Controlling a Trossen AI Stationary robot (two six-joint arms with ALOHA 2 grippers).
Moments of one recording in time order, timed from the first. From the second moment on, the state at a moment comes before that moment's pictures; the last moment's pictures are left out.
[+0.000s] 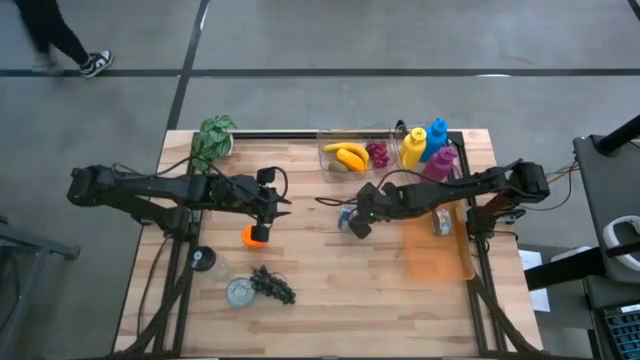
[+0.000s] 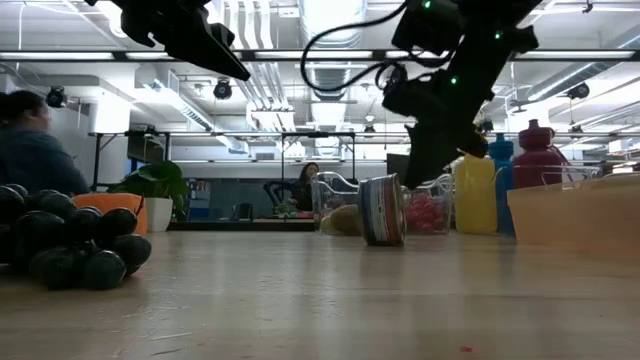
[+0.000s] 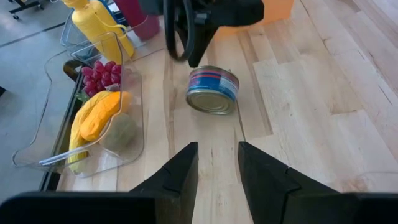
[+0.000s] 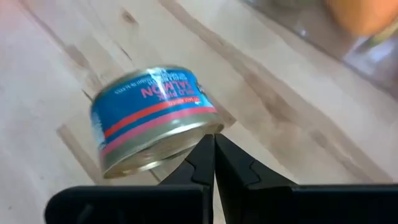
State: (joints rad) left arm -0.03 1.12 0.84 -0.36 -0.13 0.27; right arm 0.01 1.55 0.92 -0.45 0.32 0.73
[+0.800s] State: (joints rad) left arm -0.02 1.12 0.84 -0.36 -0.13 0.27; right arm 0.17 1.44 0.92 -0.31 0.55 0.38
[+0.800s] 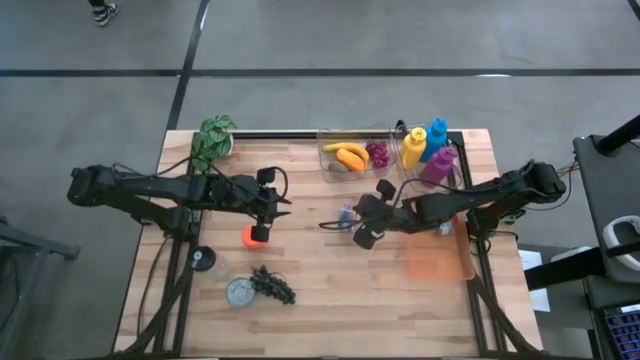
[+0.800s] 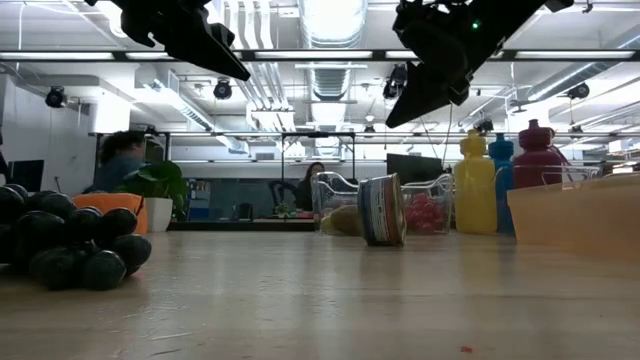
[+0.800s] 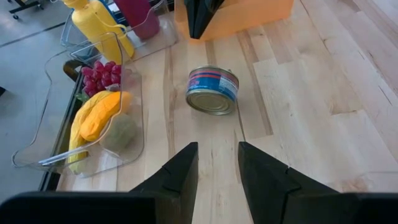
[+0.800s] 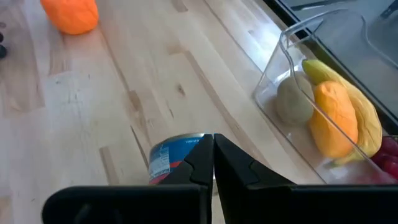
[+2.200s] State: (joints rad) left arm -0.03 1.12 0.84 -0.36 -0.13 0.27; right arm 0.17 1.44 0.90 -0.27 0.52 0.37
